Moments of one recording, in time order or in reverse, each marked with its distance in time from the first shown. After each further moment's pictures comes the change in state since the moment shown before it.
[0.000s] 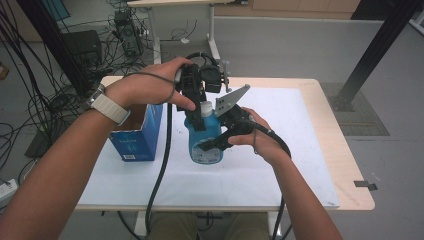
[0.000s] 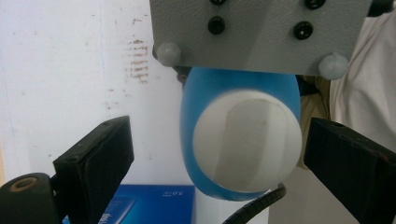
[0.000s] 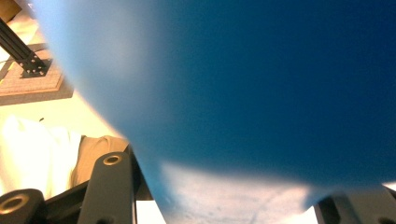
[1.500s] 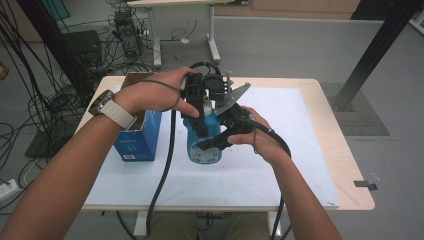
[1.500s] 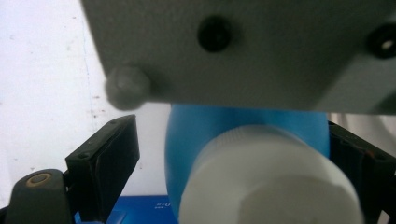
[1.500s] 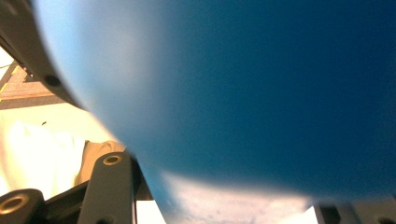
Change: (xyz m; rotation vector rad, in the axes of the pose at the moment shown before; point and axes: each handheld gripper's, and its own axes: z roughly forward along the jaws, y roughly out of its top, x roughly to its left) left arm -0.001 0.004 0.019 0.004 -0.038 0.020; right arm 0.001 0.006 -0.002 -0.029 0.001 -0.028
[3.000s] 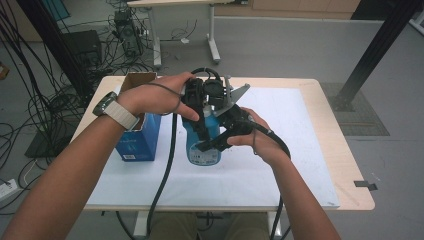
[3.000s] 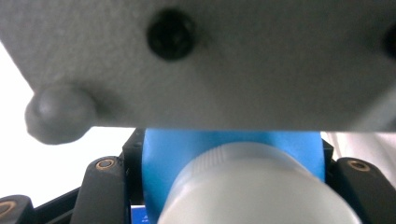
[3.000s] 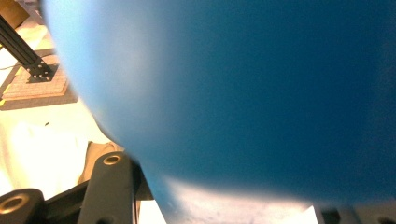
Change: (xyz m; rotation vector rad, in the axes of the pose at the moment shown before) left arm -0.002 -0.002 0.009 -0.027 -0.055 0.021; right arm 0.003 0.000 0.002 0.000 0.008 0.008
